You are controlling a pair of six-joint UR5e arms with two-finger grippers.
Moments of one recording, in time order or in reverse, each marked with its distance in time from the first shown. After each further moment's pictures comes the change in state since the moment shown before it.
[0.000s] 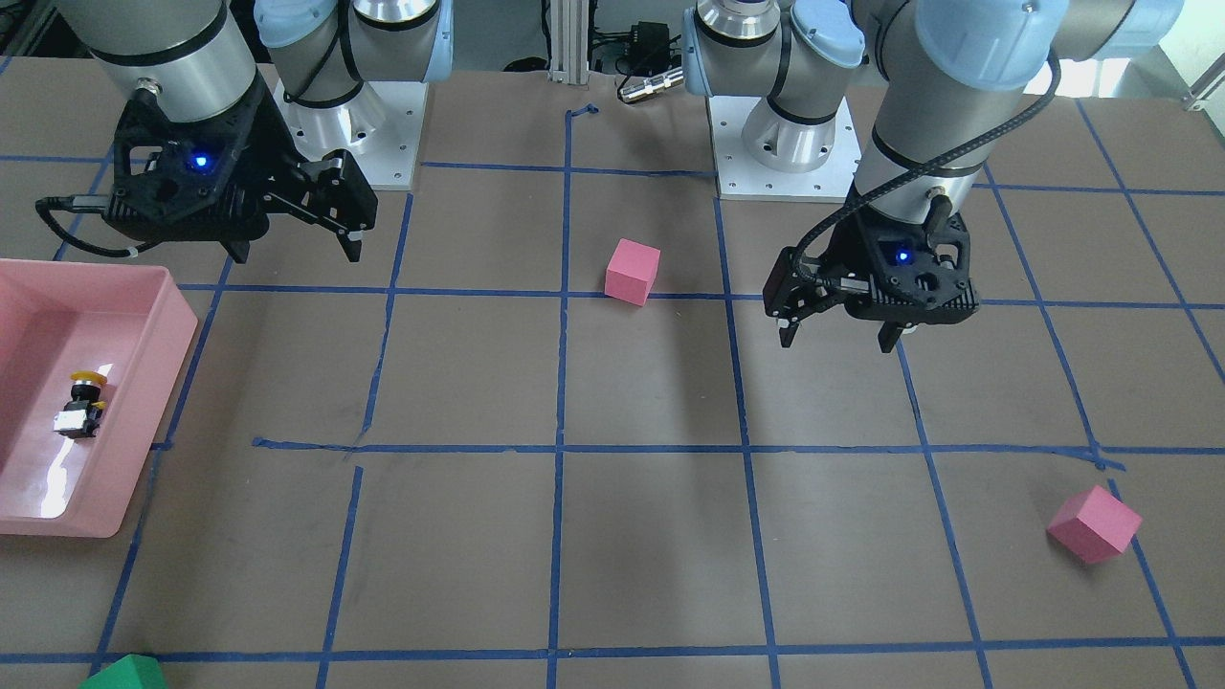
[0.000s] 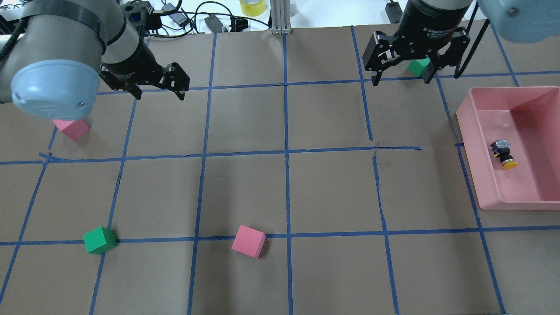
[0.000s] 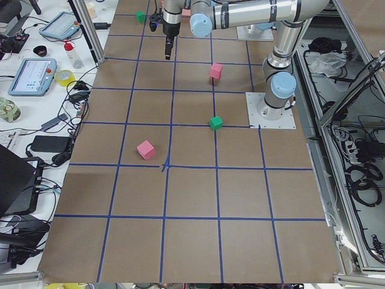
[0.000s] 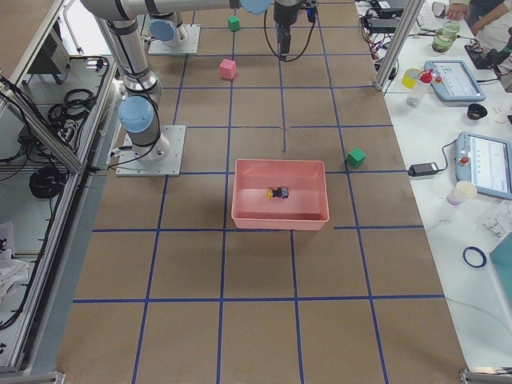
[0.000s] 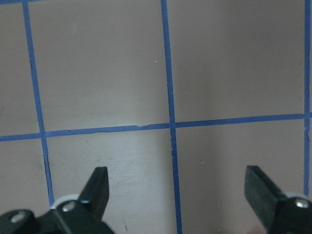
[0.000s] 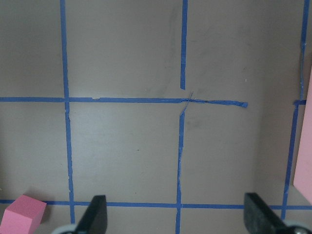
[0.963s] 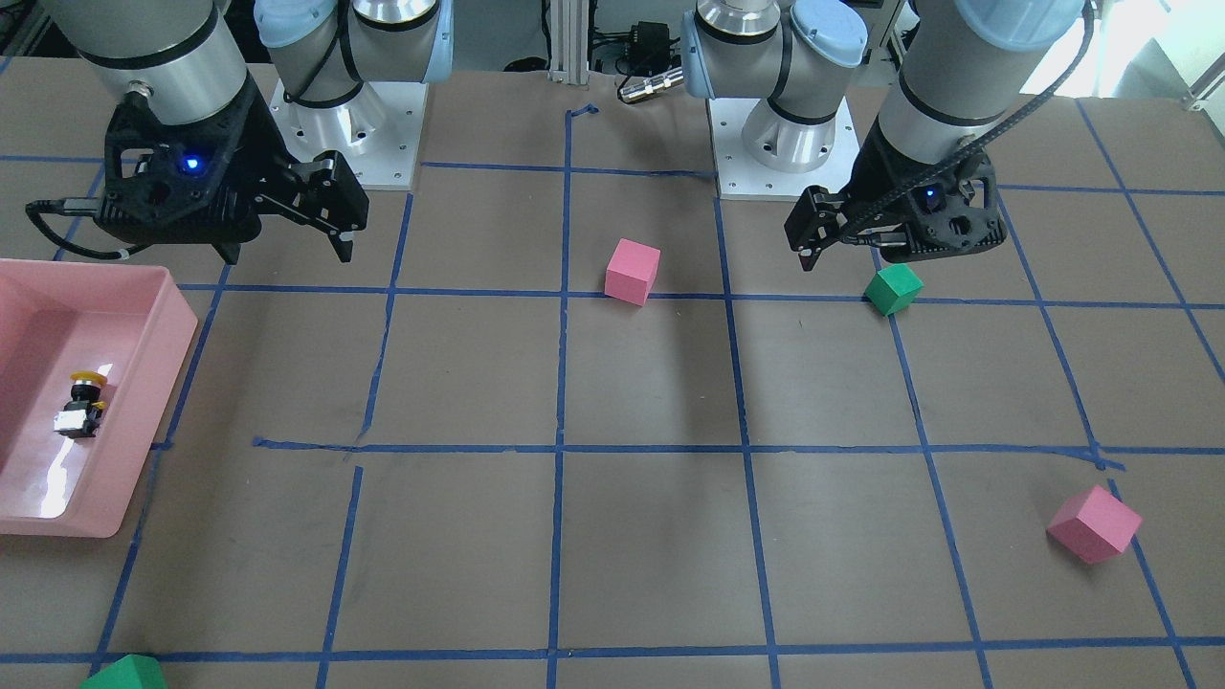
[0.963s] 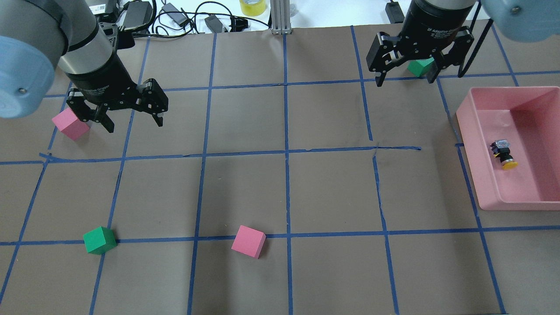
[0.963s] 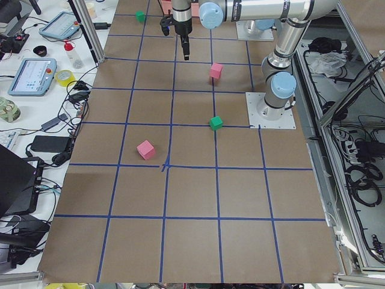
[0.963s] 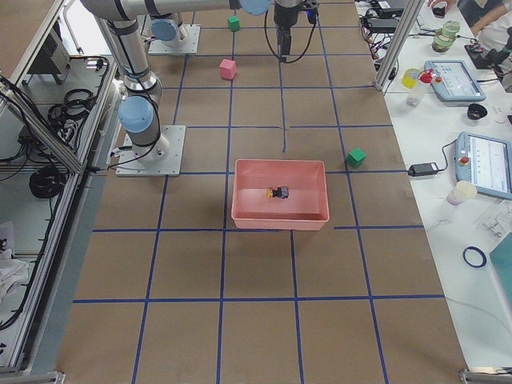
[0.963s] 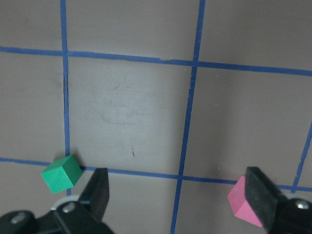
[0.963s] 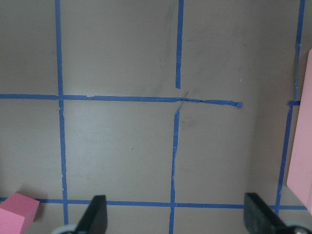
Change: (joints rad) left arm 0.026 0.070 0.024 -0.347 0.059 -0.178; right arm -0.012 0.001 0.000 0.005 -0.007 -0.025
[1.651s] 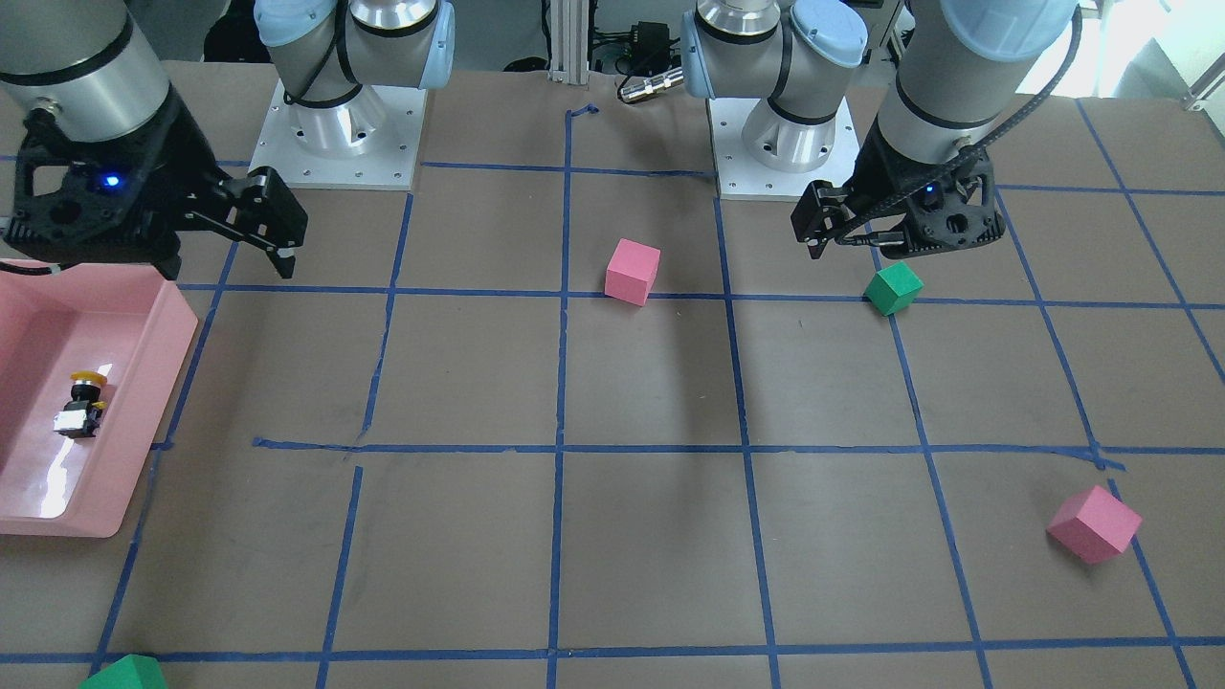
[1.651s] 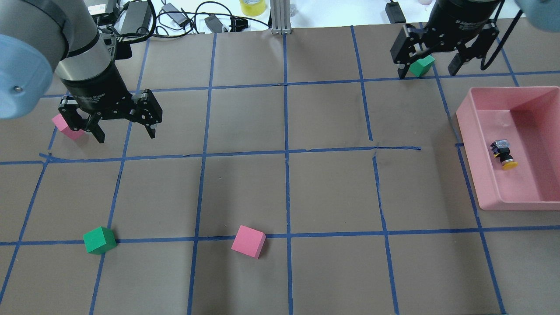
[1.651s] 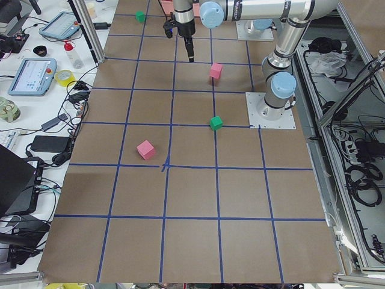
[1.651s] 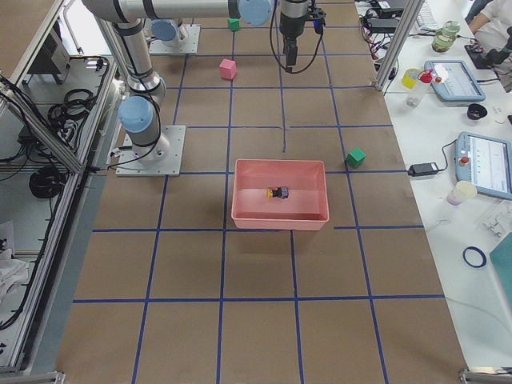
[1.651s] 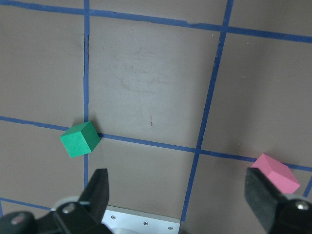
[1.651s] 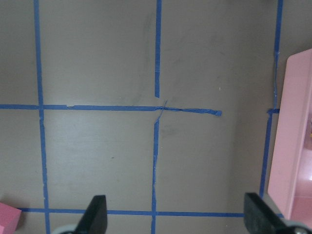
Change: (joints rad) left arm 0.002 0.001 -0.003 -0.041 0.040 0.002; right arm -0.131 0.008 0.002 -0.016 -0.006 -0.134
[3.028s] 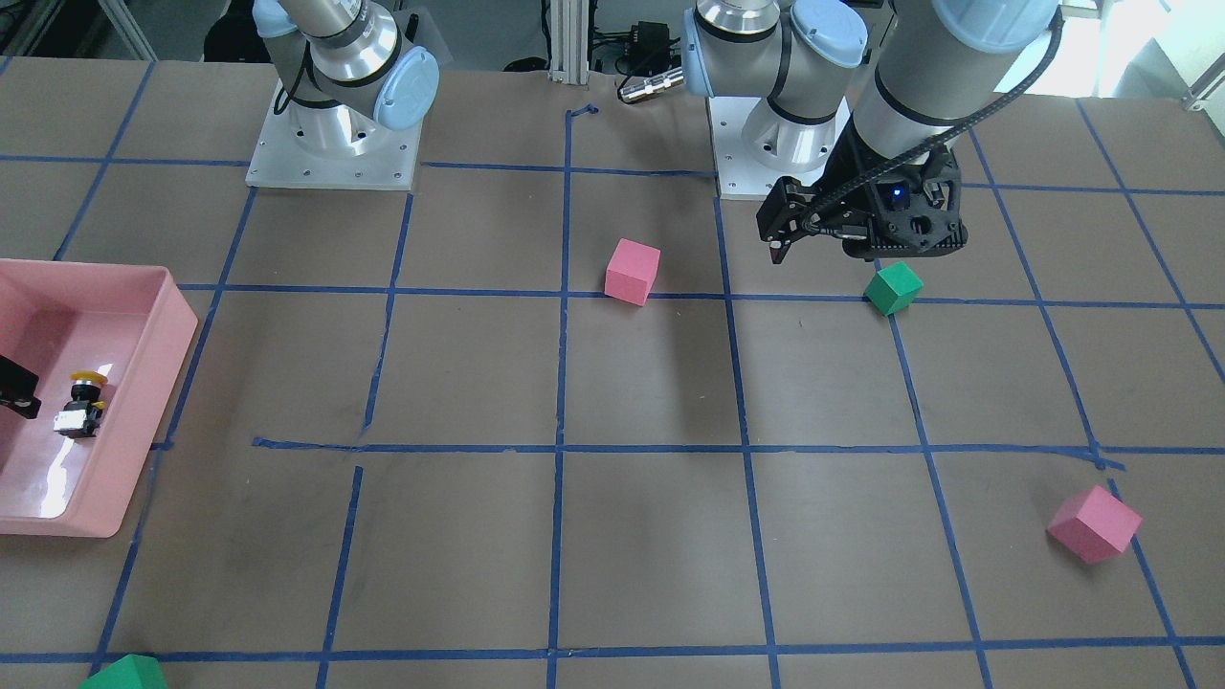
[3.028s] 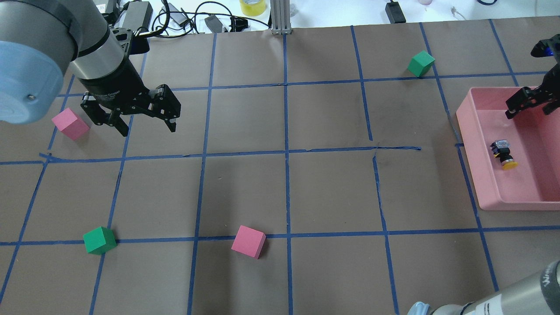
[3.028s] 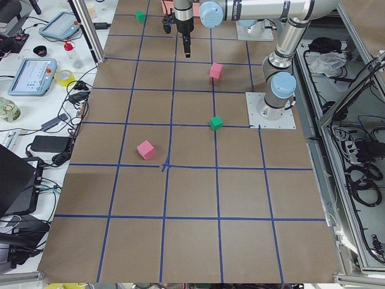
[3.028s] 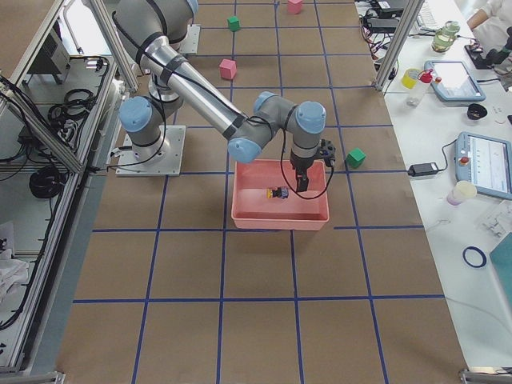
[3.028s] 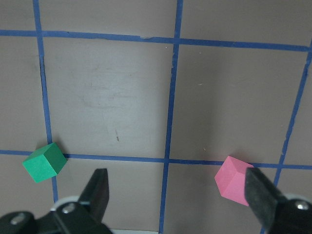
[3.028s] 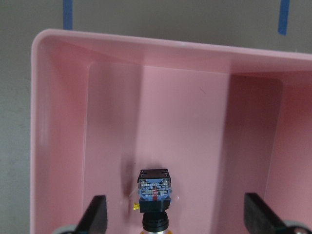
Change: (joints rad) left arm -0.024 0.002 -0.009 0.063 -0.111 0.065; right arm -0.491 0.259 0.262 -0.556 -0.020 -0.514
